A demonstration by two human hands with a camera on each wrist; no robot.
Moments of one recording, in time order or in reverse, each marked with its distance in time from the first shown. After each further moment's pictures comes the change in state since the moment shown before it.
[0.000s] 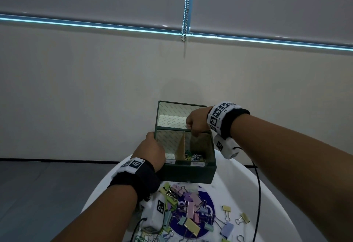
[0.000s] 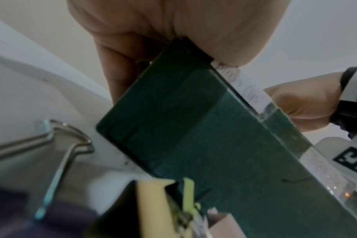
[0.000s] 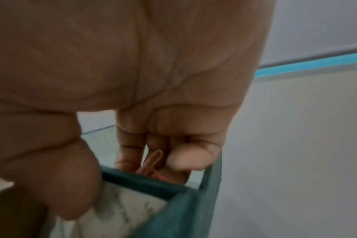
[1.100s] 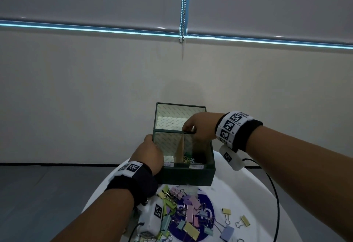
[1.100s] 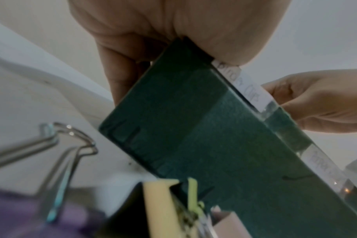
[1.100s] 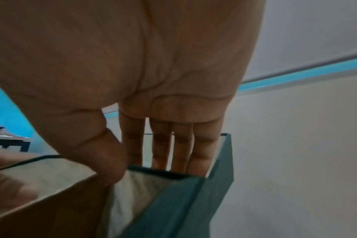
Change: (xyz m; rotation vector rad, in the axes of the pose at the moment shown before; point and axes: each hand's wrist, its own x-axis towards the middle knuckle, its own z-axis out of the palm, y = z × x) left_hand 0.003 -0.002 0.001 0.001 0.007 0.010; right_hand -0.039 -0.004 0.010 0.075 0.115 -0.070
